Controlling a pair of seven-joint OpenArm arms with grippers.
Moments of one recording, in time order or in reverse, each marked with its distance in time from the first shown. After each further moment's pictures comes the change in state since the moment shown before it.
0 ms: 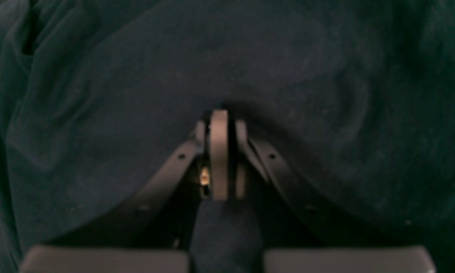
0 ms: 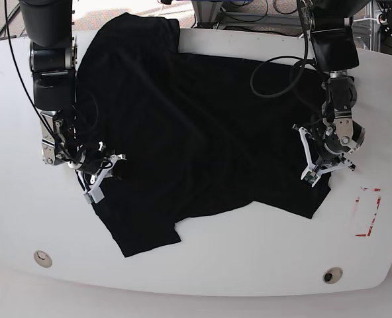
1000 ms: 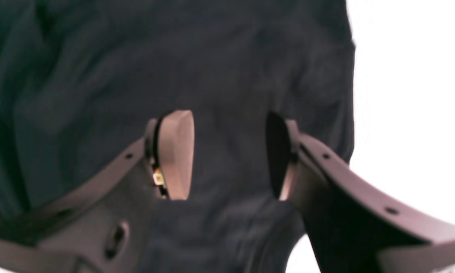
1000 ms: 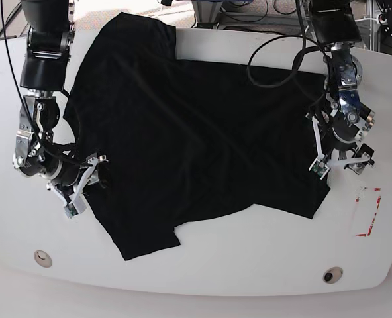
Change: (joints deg) left arm 9.4 -0.1 -0.1 28.7 0.9 -1.0 15.2; right arm -10.1 1.9 14.4 39.3 -2.1 -1.6 -25.2
